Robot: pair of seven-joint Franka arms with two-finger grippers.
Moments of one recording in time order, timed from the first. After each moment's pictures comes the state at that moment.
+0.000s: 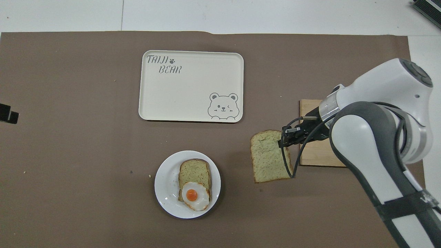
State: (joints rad) left arm -0.07 0.03 0.05 -1.31 -0.02 1.32 0.12; right arm 0.32 0.10 -0.13 -1.86 0.52 1.72 -0.01
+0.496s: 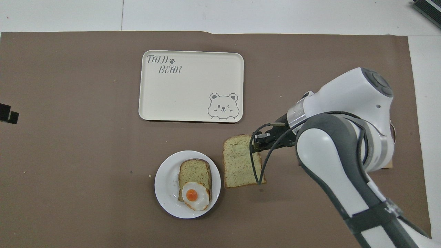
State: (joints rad) left arm -0.07 0.03 0.05 -1.31 -0.02 1.32 0.12; right arm 0.45 0.12 -0.13 -1.87 0.61 1.82 0.08
